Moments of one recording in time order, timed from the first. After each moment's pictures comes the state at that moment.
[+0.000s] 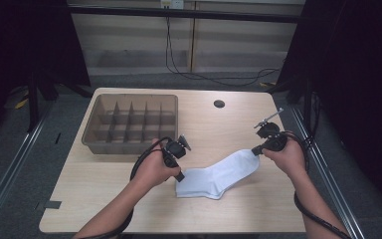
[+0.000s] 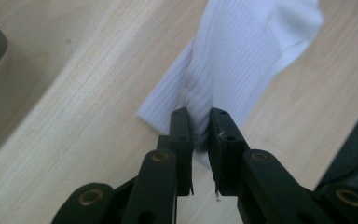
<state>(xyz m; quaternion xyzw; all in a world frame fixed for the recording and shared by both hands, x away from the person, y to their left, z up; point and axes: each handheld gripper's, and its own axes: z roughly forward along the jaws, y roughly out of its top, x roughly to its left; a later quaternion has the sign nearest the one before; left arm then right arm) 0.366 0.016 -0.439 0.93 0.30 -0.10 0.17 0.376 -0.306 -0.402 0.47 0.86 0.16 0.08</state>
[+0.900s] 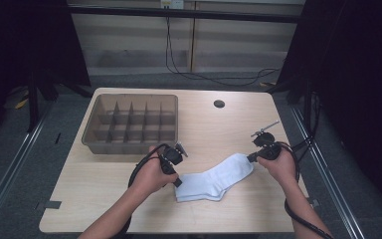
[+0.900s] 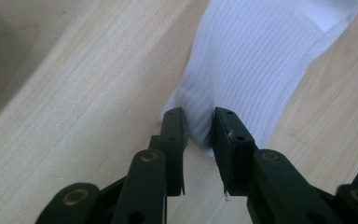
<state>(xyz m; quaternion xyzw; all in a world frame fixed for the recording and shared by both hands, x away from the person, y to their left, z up) 0.356 0.025 -0.452 0.93 0.30 -0.08 0.18 0.374 -0.311 -0.449 0.50 0.85 0.18 0.08</state>
